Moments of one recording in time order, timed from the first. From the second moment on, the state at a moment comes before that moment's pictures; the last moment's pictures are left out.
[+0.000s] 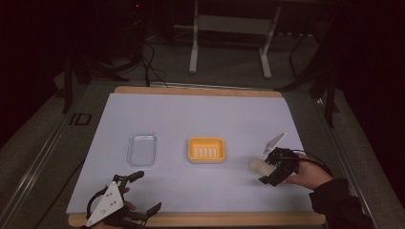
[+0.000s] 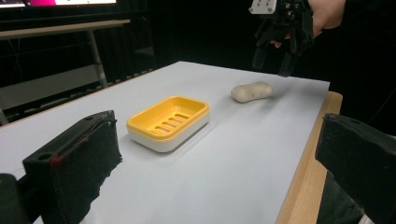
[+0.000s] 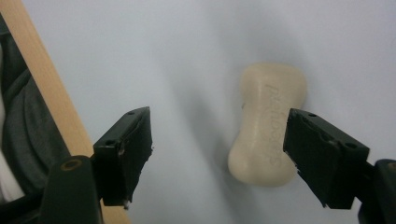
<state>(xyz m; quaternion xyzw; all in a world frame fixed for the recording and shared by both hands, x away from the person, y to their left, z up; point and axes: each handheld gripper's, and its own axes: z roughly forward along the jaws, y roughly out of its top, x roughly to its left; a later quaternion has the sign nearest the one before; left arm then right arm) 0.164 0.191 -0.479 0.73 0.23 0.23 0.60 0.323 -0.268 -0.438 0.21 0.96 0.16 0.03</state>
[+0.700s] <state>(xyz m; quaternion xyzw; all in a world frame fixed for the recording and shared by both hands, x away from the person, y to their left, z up) 0.164 0.190 -0.479 0.73 0.23 0.23 0.60 0.338 -0.287 -0.459 0.24 0.94 0.23 0.05</state>
